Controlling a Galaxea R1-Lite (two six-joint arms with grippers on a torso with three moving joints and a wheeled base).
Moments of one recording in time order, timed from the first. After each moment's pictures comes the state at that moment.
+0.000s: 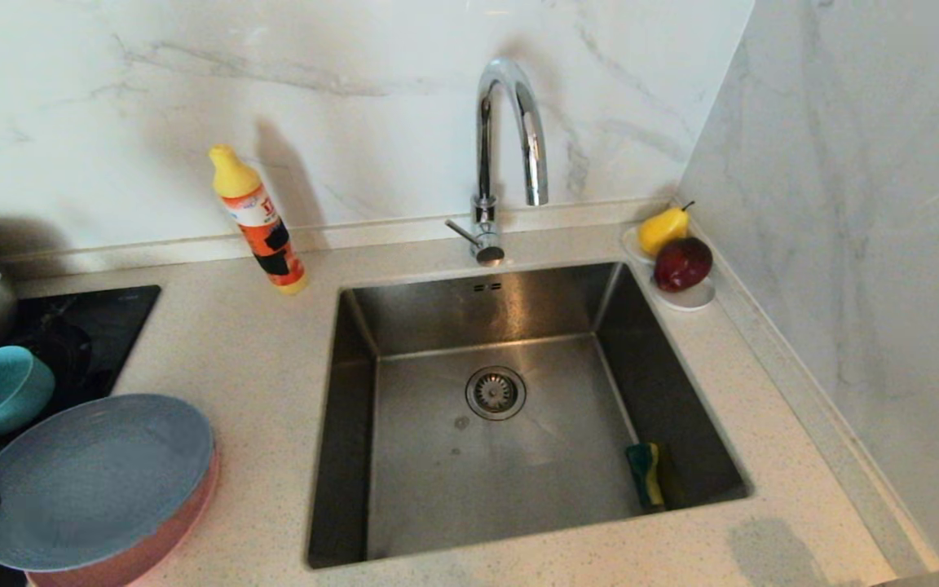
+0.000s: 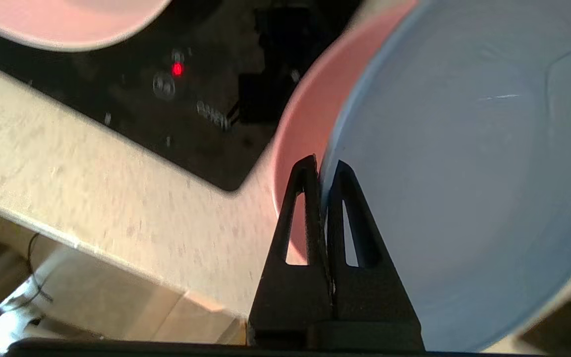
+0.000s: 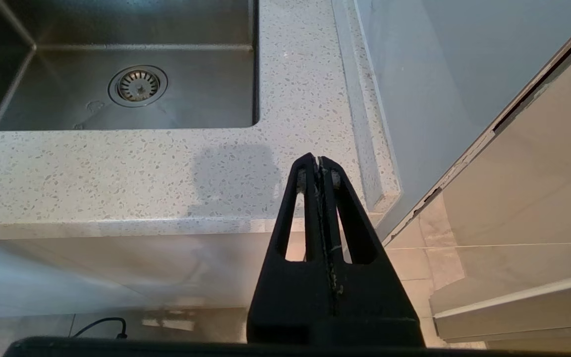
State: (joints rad) left arm 0.71 1.54 -0.90 0.35 -0.24 -0.08; right arm 0.01 0.00 0.00 0.00 0.01 -0.02
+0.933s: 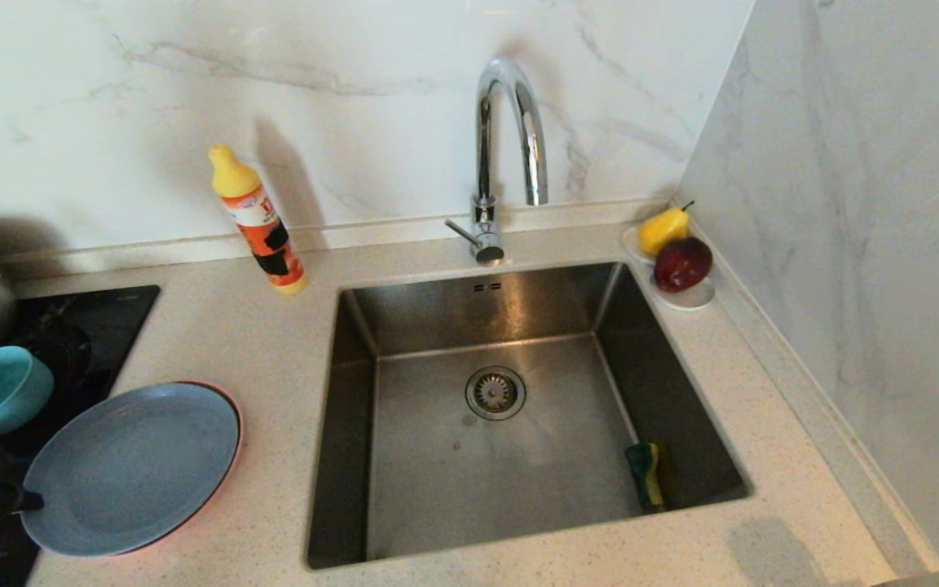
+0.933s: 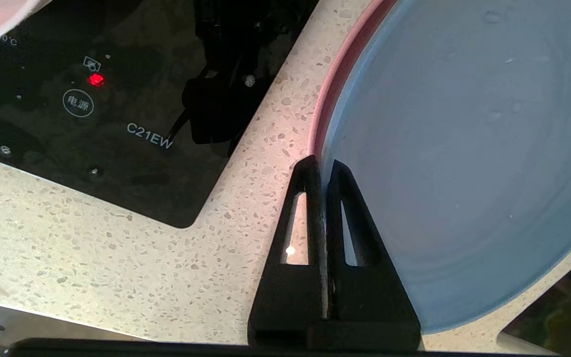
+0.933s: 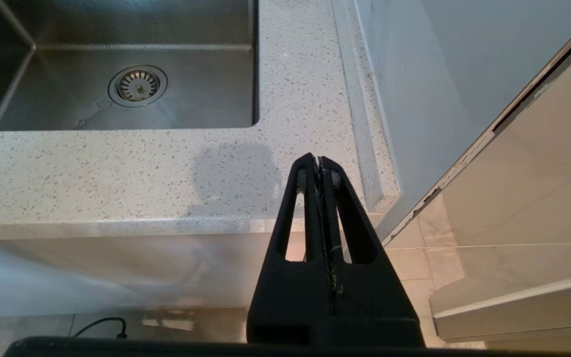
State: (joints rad) left arm 0.72 1.61 -0.82 0.22 -0.38 -0.07; right arm 0.01 0.00 0.00 0.00 0.01 -0.02
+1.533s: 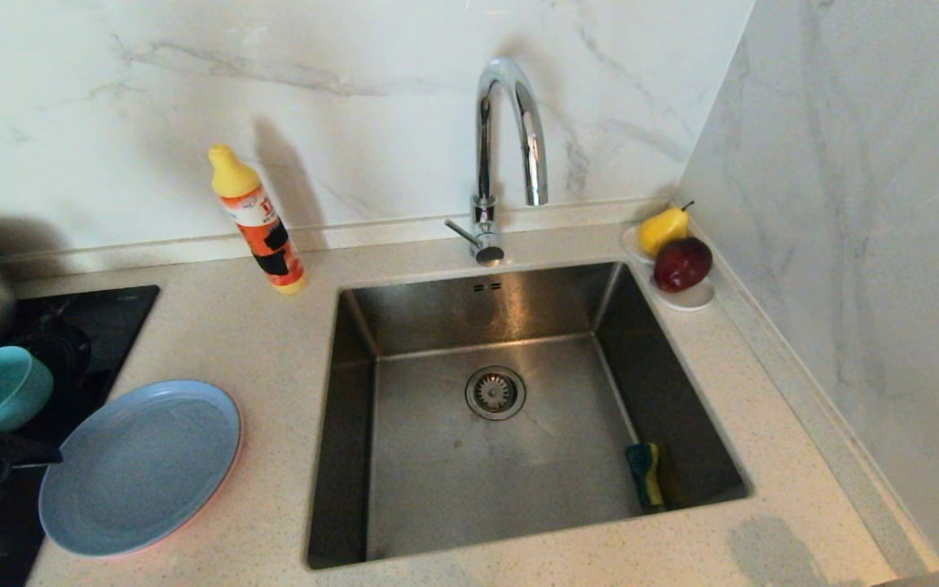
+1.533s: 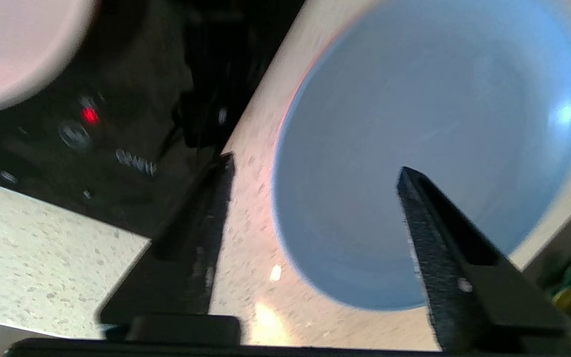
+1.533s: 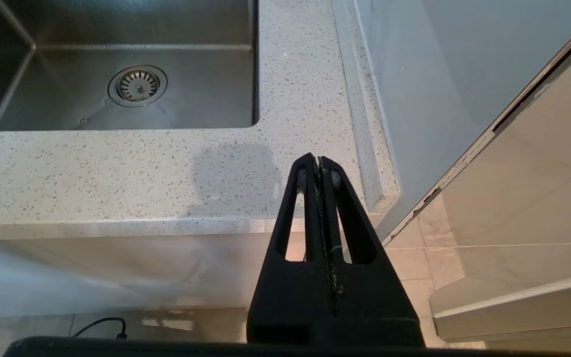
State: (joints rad) left arm 0.72 1.57 -0.88 0.23 -0.41 -0.12; right arm 0.01 0.00 0.00 0.00 0.01 -0.02
